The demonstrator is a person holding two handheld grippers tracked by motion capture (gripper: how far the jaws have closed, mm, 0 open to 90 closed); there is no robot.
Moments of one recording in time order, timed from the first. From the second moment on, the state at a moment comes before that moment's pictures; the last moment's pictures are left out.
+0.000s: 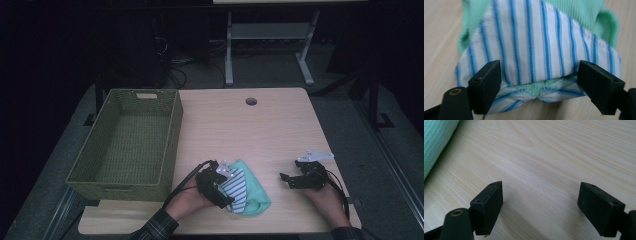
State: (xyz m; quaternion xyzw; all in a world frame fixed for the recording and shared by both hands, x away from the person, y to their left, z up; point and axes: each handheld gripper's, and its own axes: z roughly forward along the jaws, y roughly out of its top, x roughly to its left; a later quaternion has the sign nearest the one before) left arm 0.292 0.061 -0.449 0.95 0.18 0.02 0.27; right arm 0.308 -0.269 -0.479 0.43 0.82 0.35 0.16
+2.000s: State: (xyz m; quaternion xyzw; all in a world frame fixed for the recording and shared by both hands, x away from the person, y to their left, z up) left arm 0.320 0.059 -0.412 0.94 0.19 -0.02 0.30; right arm 0.306 -0.270 -0.482 0.44 0.81 0.35 0.18
